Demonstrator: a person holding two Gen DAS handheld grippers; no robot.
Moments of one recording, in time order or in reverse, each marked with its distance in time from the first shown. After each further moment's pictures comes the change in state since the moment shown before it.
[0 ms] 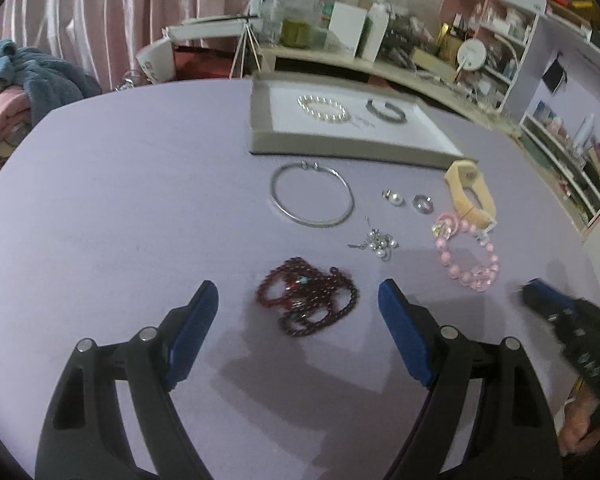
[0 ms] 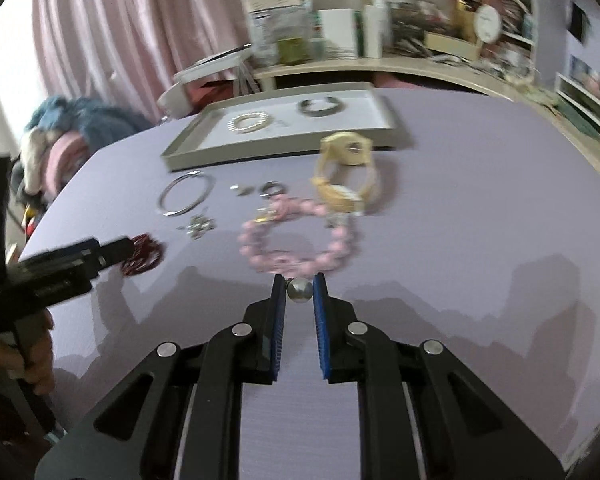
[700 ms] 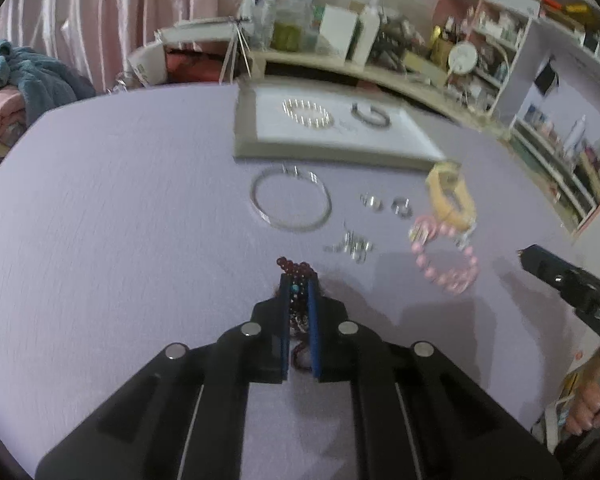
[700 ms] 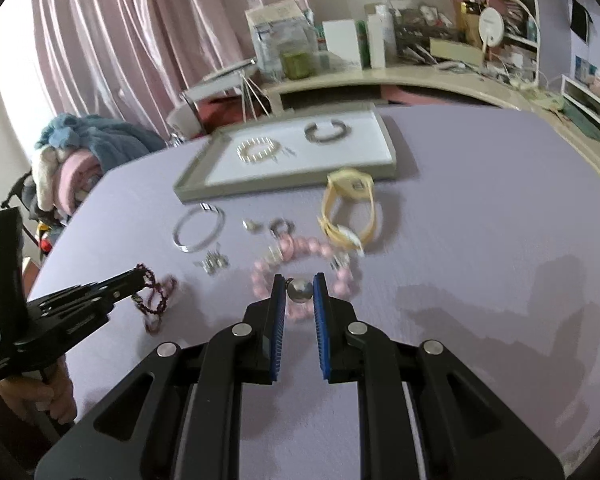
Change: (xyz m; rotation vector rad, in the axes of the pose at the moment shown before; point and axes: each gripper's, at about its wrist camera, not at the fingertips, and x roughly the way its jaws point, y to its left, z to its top) left arm -0.027 -0.005 0.006 -0.015 -0.036 -0.039; right arm -0.015 0.000 0.035 0.001 -0.039 0.071
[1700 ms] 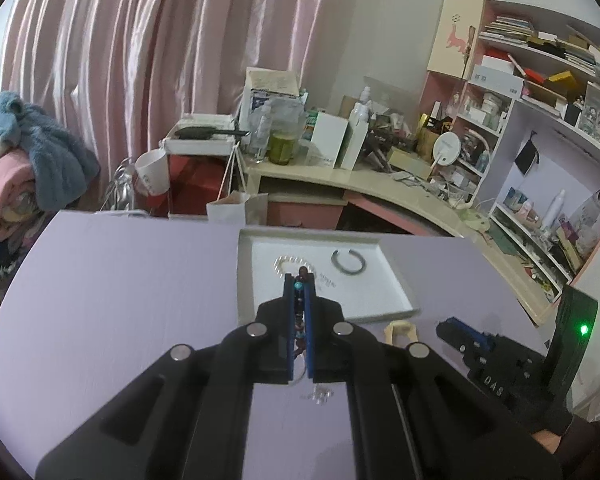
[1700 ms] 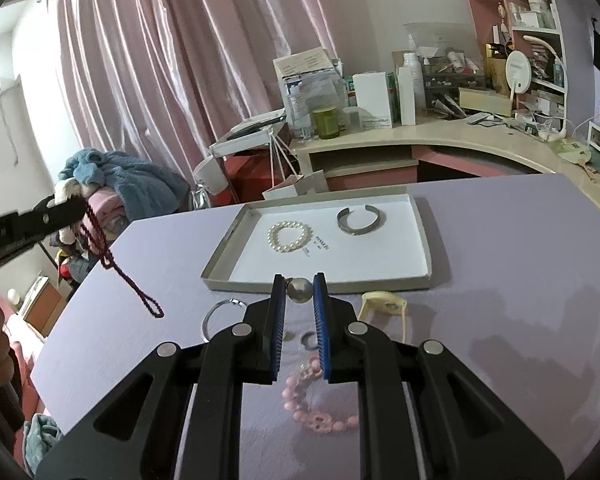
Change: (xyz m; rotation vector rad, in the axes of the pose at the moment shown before) left arm -0.091 -0.014 0.130 -0.005 -0.258 -0.035; right arm 0.009 0.016 0.071 -0.030 -0.146 0.076
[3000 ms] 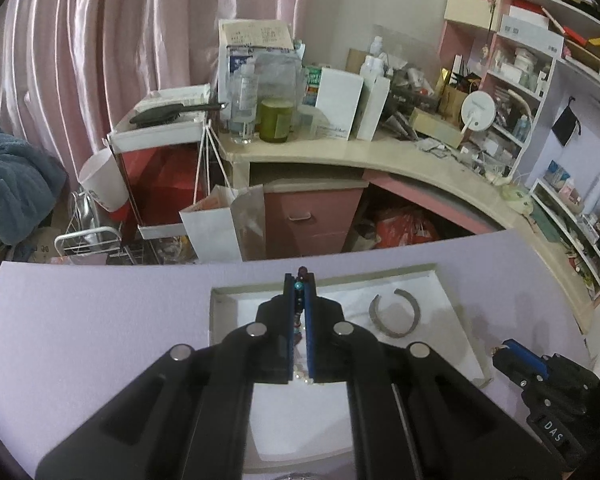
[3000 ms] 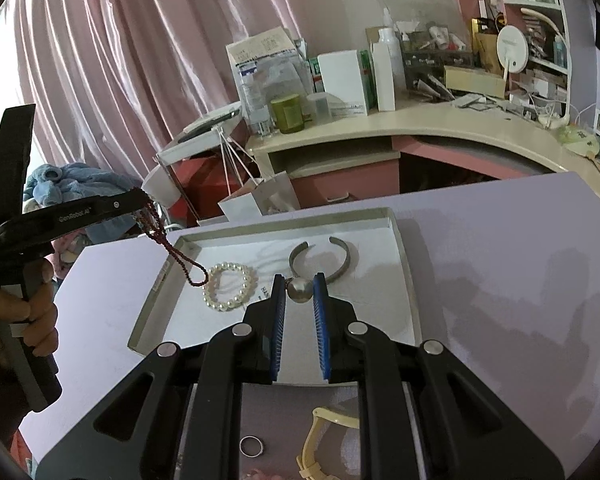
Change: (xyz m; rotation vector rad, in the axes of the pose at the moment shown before) left arm 0.221 0.011 0.070 0.073 0.162 0.026; right arm 0.096 -0.051 0.055 0.066 0.070 -0.066
